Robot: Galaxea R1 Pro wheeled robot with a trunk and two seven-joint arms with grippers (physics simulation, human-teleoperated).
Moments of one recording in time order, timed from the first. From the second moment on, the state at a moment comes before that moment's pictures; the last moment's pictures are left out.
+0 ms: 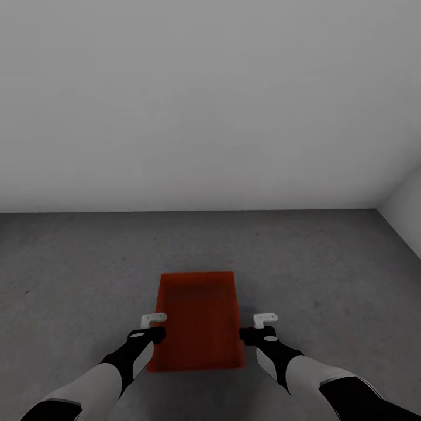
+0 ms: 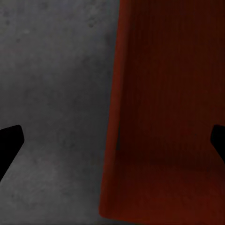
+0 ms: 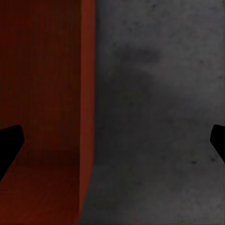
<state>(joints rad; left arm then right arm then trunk) -0.72 -0.07 -0.10 -0.24 0.19 0.11 0.25 -0.81 0.13 0.17 -0.01 -0.10 -0.08 -0.14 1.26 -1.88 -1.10</state>
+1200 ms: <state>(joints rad) -0.72 -0.06 -0.10 -0.24 0.23 0.11 0.25 -0.81 0.13 0.17 -0.01 -0.10 -0.08 -0.14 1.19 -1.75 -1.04</state>
